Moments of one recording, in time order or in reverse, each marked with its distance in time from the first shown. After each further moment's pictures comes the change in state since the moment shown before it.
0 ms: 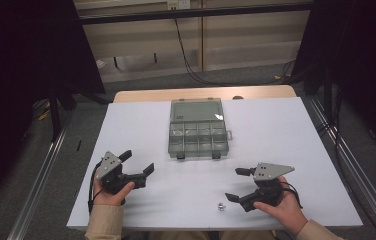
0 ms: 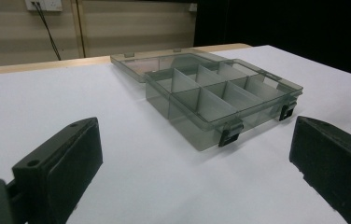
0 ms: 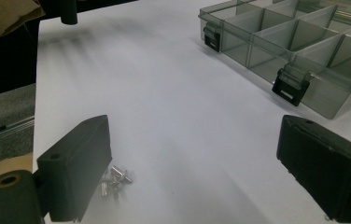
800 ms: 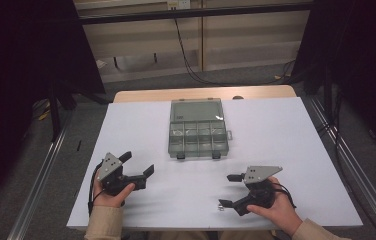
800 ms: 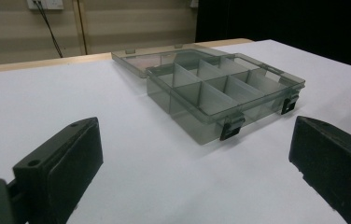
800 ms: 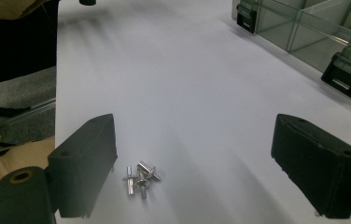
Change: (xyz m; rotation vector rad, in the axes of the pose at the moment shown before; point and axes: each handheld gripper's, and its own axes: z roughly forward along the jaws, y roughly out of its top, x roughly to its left) left arm -0.001 -0.003 -0.001 0.011 0.000 0.014; right arm 0.009 0.001 0.017 0.079 0.088 0.003
